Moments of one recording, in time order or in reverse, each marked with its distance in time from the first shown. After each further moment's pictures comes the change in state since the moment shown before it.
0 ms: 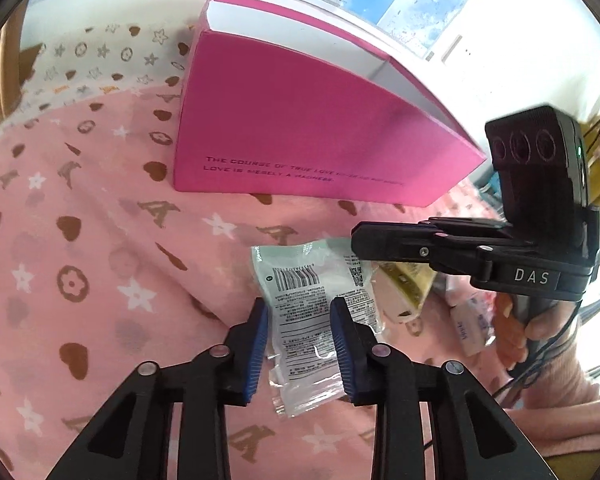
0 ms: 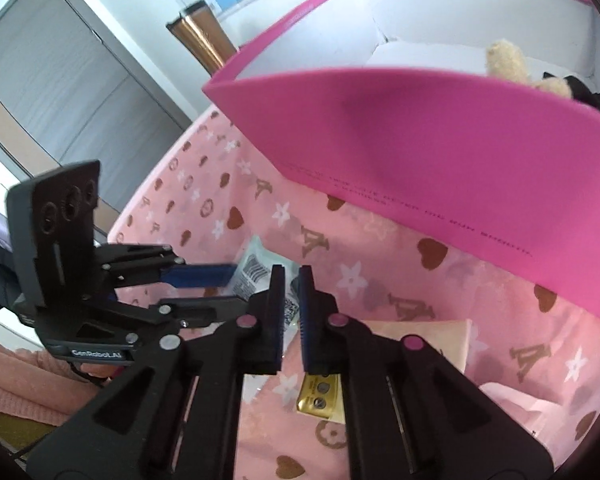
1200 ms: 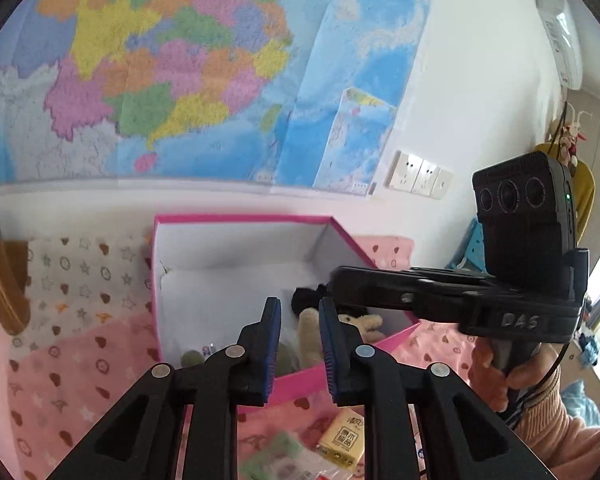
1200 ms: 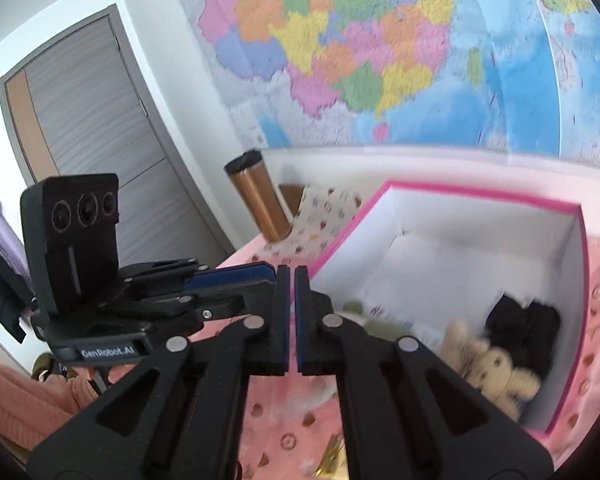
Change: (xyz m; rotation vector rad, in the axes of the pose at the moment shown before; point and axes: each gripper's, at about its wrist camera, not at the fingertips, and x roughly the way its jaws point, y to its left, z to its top) left arm -0.080 -0.072 0.119 0.198 -0.346 0.024; right arm -0.120 0.047 0.084 -0.143 -0.370 0.021
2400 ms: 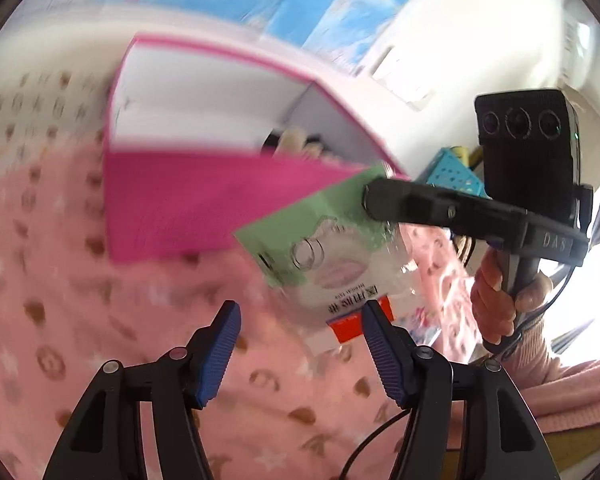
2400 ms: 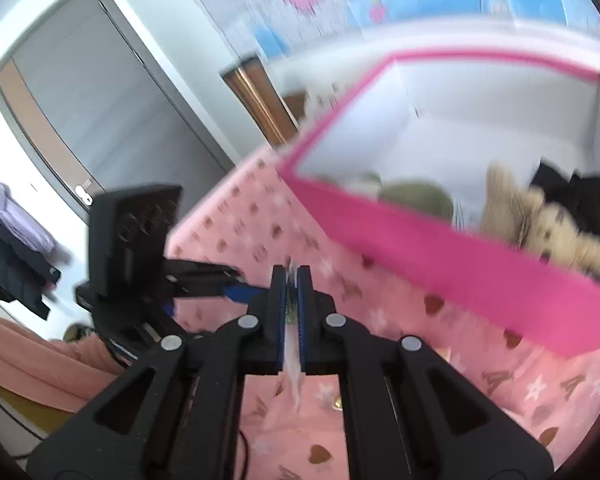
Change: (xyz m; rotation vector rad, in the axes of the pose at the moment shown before) left arm 0.020 0.015 -0.103 -0.075 0.282 -0.211; right arm 0.026 -0.006 -0.085 0.071 0.223 0.069
